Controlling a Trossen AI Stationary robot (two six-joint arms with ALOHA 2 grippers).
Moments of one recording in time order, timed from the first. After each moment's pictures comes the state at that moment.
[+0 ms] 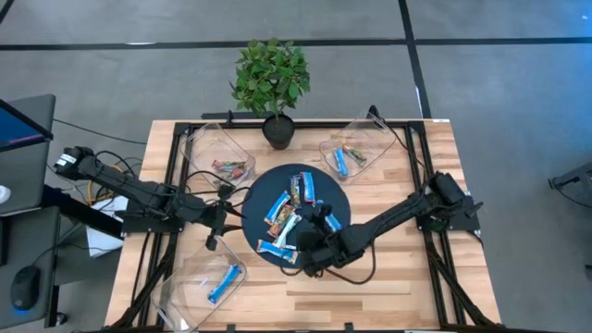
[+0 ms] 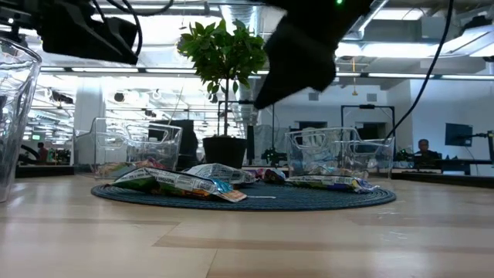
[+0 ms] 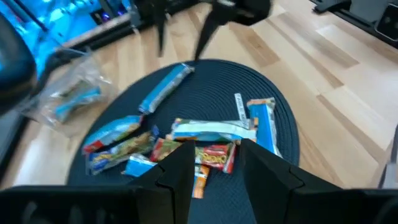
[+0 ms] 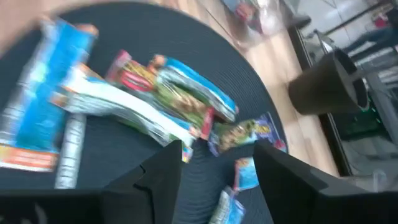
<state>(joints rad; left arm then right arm) -0.35 0.81 0.44 -0.11 -0.23 0.21 0.44 1.97 1.43 -0.63 0.83 0.24</state>
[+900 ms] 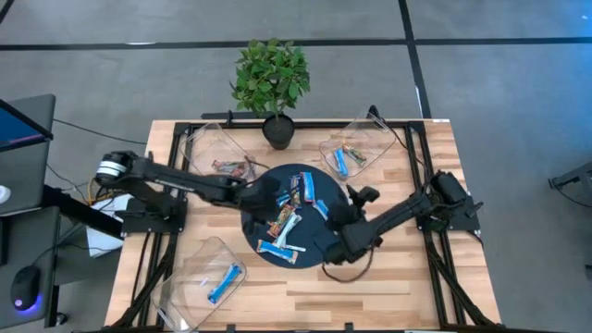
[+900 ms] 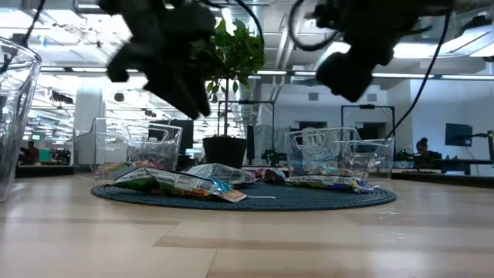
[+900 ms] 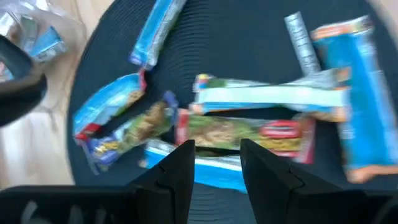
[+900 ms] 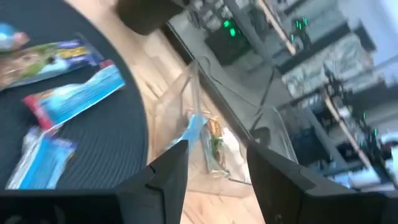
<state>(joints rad) -0.08 1.52 0.99 -0.43 -0.11 0.47 0.43 1.96 1.40 -1.57 1.10 1.29</state>
